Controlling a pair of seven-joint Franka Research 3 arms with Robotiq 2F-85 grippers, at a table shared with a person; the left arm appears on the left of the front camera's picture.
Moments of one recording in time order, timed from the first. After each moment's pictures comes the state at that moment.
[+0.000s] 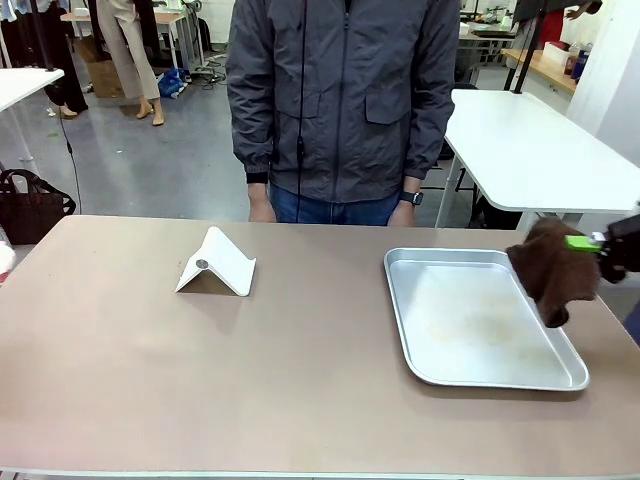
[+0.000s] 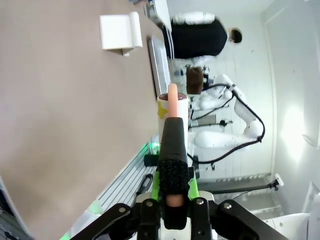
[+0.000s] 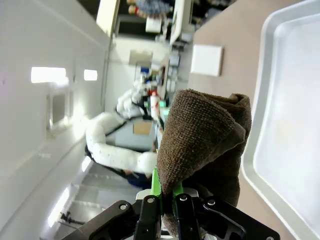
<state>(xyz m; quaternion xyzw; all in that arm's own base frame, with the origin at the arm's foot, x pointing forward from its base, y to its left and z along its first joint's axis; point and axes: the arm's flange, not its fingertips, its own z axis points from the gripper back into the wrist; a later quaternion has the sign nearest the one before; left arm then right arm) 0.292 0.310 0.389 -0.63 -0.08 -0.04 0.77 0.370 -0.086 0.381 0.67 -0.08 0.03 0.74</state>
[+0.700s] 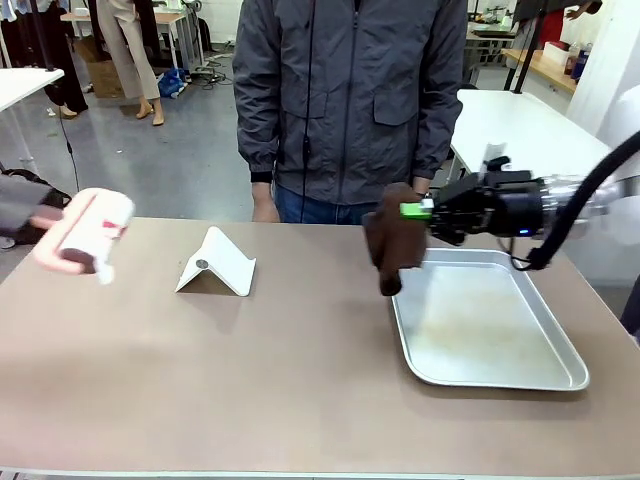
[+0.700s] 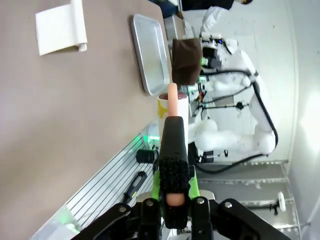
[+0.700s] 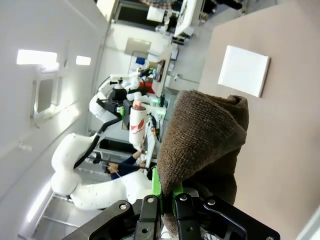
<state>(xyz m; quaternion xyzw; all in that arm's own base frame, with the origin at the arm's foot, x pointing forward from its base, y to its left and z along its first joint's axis) 0.338 0.130 0.502 -0.58 -0.04 -0.06 0.81 0.399 0.147 0.405 0.66 -0.11 0.07 0.74</state>
